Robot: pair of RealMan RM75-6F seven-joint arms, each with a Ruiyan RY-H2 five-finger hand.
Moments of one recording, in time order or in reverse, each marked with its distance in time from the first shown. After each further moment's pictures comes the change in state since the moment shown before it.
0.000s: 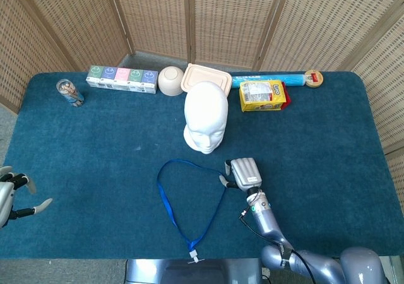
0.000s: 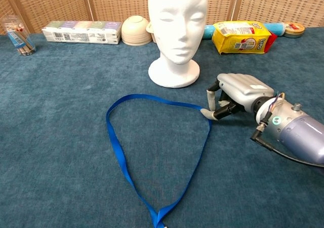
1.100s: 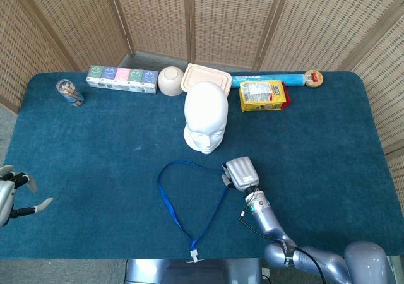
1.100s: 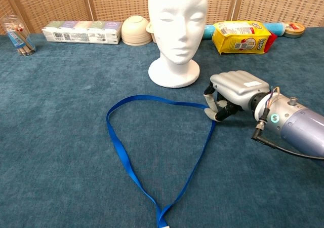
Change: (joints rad) left arm -0.008 -0.009 -0.001 0.021 0.005 -0.004 -0.019; right arm 0.043 0.062 -0.029 -0.069 0.015 -0.035 -0.150
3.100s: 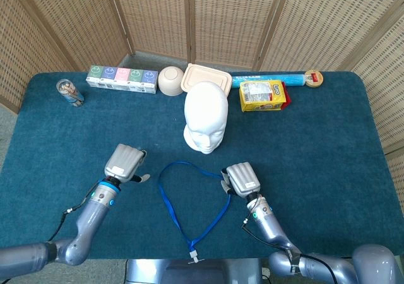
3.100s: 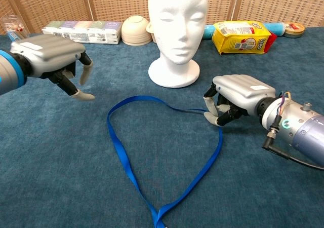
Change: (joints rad) left arm -0.576 -0.525 -0.167 0.085 -0.490 -0.370 0.873; right arm -0.037 0.044 -0.042 -0.095 -0.040 0.038 0.107
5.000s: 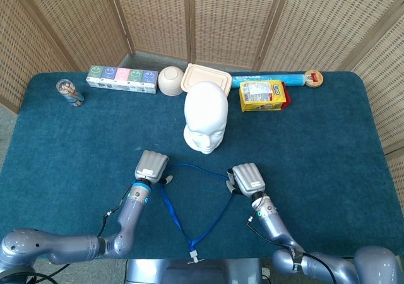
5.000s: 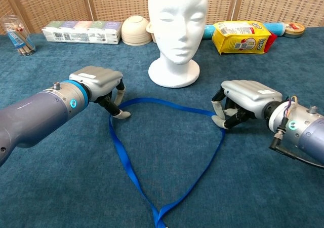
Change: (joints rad) left arm -0.191 -0.324 -0.004 0.267 -0.313 0.060 0.050; right arm -0.017 0.004 0.002 0.048 0.013 -0.042 0.065
